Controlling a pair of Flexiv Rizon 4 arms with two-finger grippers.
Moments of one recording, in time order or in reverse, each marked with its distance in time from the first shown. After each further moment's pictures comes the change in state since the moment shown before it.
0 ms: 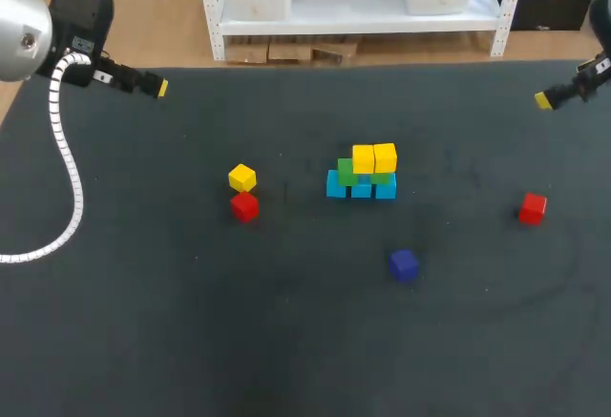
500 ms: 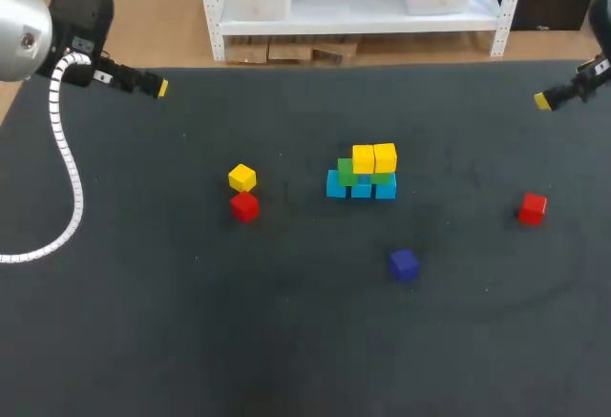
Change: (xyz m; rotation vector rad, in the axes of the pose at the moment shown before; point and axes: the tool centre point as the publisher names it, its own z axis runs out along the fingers) left arm 0.000 0.000 0.000 0.000 0.000 0.000; right arm 0.000 0.001 0.001 0.003 -0.001 0.000
